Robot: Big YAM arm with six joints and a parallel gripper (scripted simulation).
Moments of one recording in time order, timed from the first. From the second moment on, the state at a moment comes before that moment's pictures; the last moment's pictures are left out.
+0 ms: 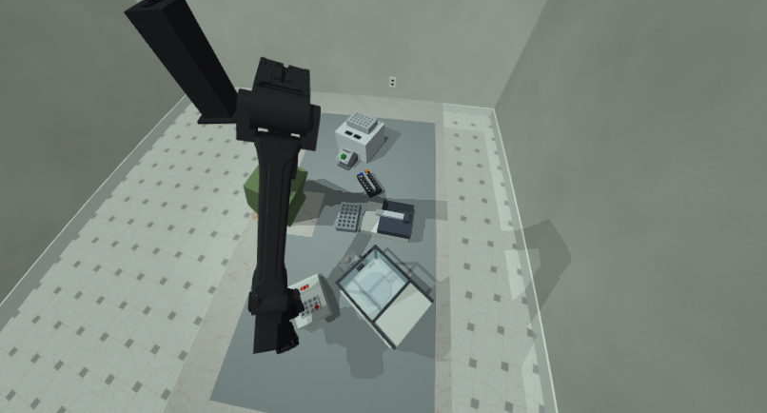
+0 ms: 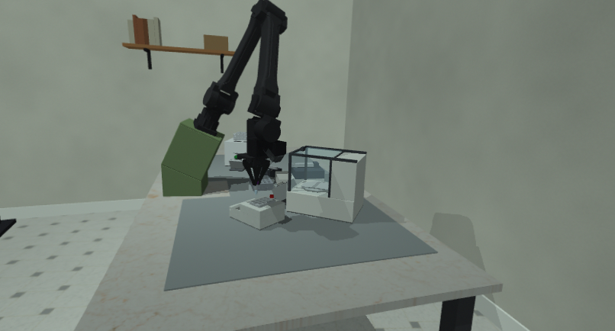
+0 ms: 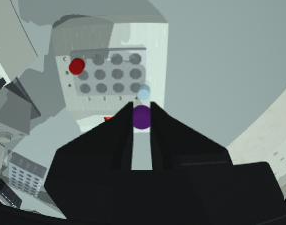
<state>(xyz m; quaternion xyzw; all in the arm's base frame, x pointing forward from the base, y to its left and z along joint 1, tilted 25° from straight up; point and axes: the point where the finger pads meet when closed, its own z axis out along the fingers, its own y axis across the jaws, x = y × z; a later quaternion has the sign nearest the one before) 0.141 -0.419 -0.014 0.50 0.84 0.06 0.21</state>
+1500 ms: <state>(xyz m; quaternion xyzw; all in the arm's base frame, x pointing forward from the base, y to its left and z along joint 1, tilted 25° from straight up) 0.144 -0.415 -0.012 0.50 0.84 0.06 0.21</state>
